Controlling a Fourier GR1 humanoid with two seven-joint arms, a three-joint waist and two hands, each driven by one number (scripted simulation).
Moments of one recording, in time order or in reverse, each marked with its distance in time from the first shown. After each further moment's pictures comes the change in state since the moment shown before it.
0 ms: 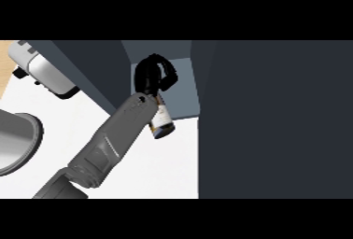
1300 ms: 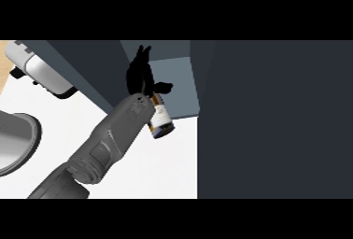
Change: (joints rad) left arm -0.062 0.000 -0.115 0.177 -0.051 0.105 0.166; right arm -0.004 -0.022 -0.007 0.010 -0.033 0.021 -0.005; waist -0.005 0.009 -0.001
